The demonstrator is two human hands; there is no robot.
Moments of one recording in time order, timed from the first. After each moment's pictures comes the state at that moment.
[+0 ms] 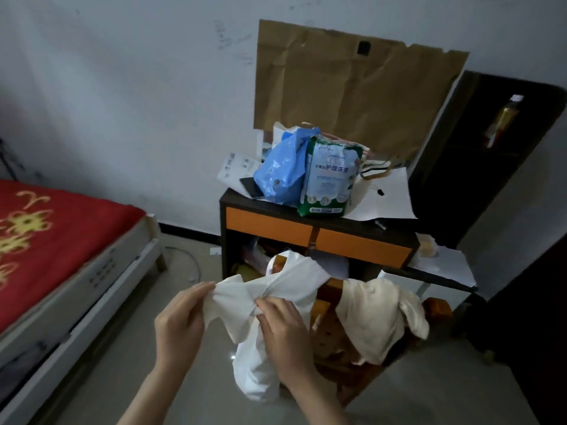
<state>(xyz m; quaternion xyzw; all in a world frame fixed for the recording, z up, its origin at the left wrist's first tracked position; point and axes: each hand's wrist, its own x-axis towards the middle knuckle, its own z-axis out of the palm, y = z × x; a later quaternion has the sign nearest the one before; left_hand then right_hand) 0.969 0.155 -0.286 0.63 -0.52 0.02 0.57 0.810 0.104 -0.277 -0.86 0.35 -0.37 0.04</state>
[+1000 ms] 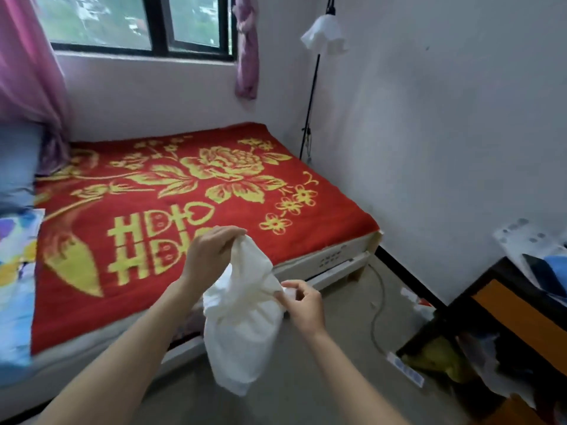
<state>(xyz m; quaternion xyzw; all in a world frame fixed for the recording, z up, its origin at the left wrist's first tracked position) 1.304 0.459 -0.237 0.81 -0.33 0.24 0.42 1.200 0.300 -0.303 -0.77 0.22 -0.13 0.59</state>
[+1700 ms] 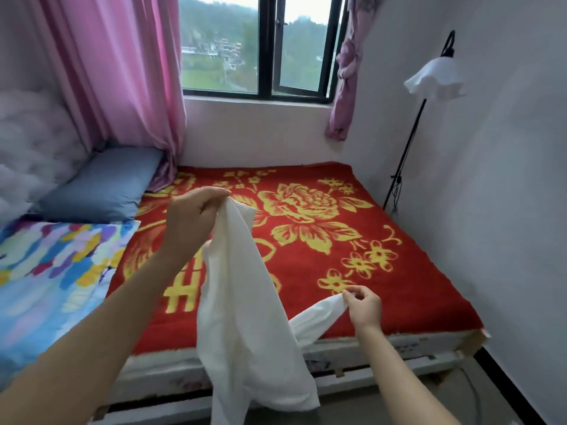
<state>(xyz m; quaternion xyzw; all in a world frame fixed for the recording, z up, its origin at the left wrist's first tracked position) 1.452 0.495 -0.152 0.81 -0.14 0.43 0.38 1.441 0.202 -0.310 -0.77 0.22 -0.13 0.59</state>
